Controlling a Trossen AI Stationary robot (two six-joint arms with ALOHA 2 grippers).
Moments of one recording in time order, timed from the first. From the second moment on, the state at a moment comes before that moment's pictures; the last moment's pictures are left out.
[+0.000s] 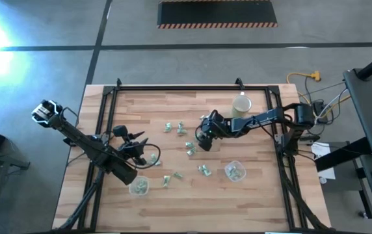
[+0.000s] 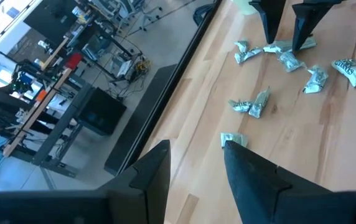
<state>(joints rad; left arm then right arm) -0.60 1.19 0.78 -0.90 -1.19 -0.65 -0.13 1.79 0.89 -0.09 0.23 0.34</state>
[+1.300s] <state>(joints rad) -0.60 1.19 0.78 -0.90 -1.19 -0.65 -0.12 1.75 0.89 -0.15 0.23 0.29</state>
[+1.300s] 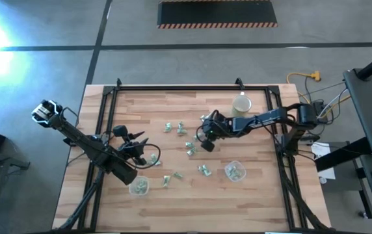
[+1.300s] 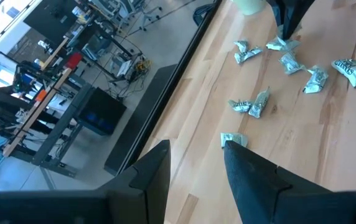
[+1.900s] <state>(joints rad) -0.60 1.19 0.78 -0.89 -1.19 -0.65 -0.04 1.57 0.89 -0.33 0.18 0.21</state>
